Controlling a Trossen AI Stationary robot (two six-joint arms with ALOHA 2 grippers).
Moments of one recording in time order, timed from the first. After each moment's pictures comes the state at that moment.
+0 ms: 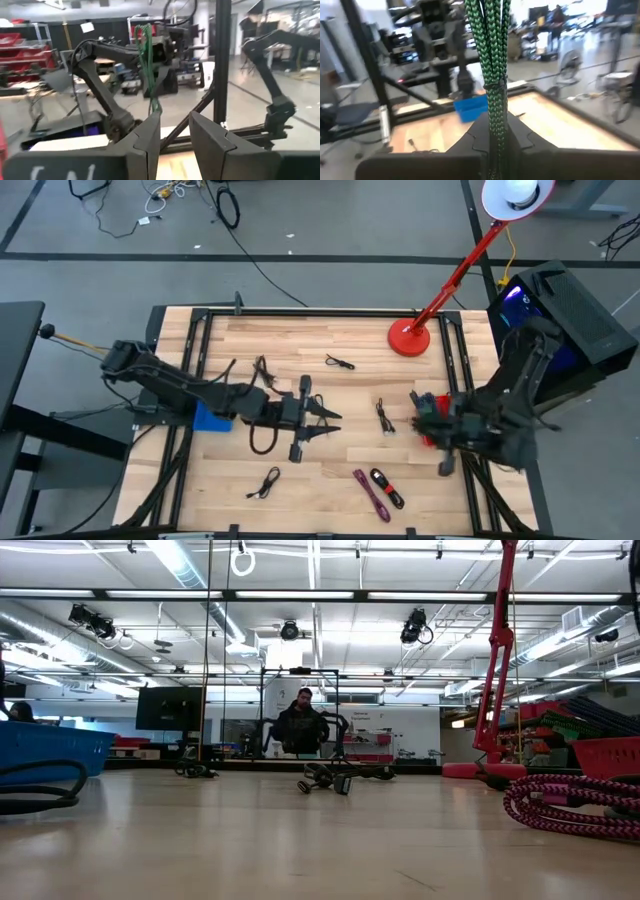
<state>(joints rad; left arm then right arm) -0.34 1.49 1.12 0.48 -0.26 0.07 1.09 0.99 0.74 0.06 1.39 0.31</state>
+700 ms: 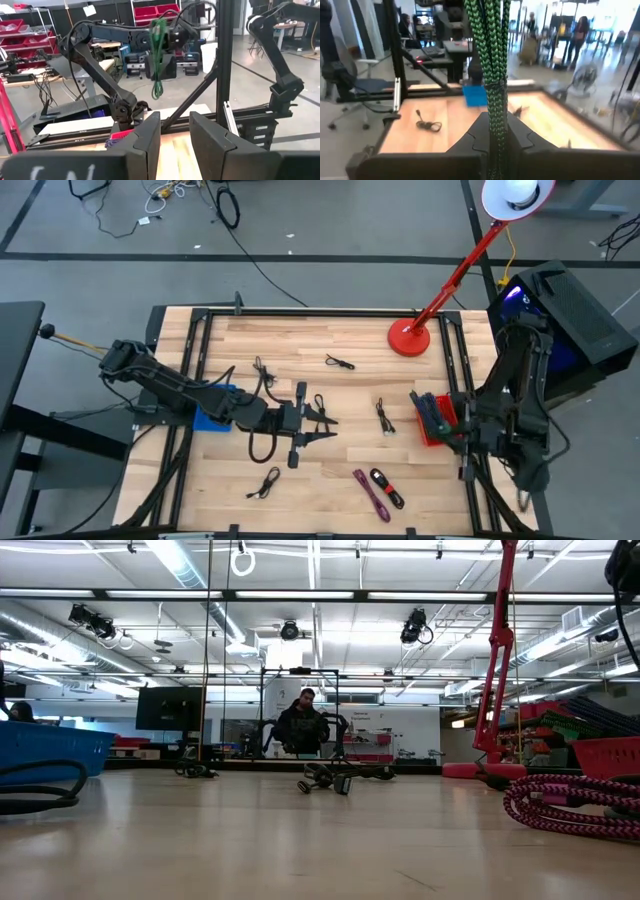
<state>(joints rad) -0.39 1.48 1.12 0.37 -0.33 0.08 1.33 0.97 0.74 -0.55 1.49 0.78</state>
